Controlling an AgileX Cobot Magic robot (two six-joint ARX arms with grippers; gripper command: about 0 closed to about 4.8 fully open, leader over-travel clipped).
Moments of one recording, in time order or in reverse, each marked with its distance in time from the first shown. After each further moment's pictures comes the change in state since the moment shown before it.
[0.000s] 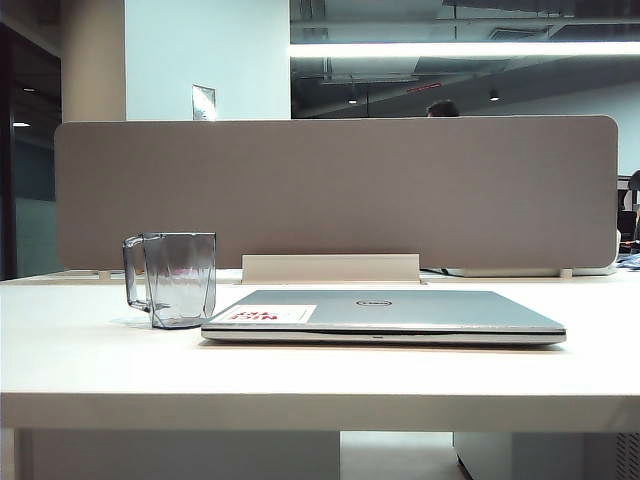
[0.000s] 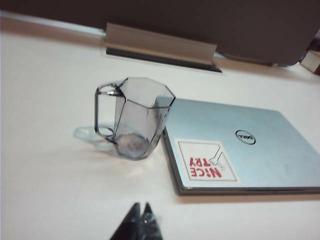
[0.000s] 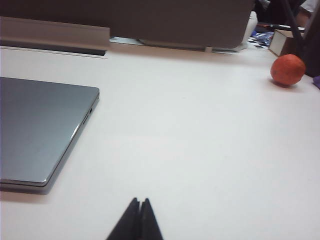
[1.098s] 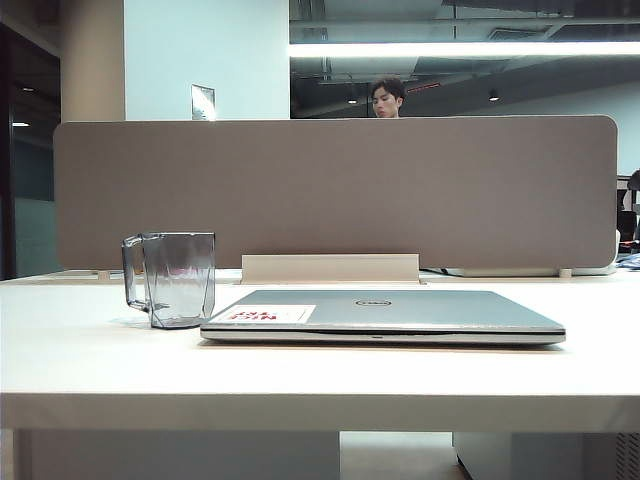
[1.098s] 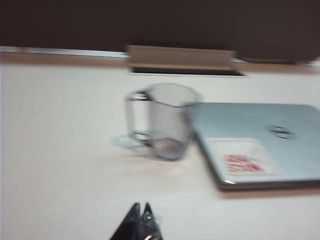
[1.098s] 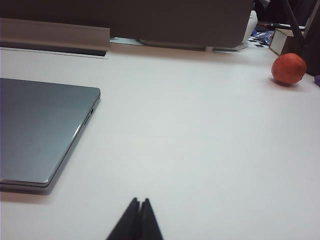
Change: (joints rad) left arm 0.000 -0.302 -0.090 -0.146 -0.124 0.152; right arm 0.001 0.000 0.000 -0.001 -0.003 0.008
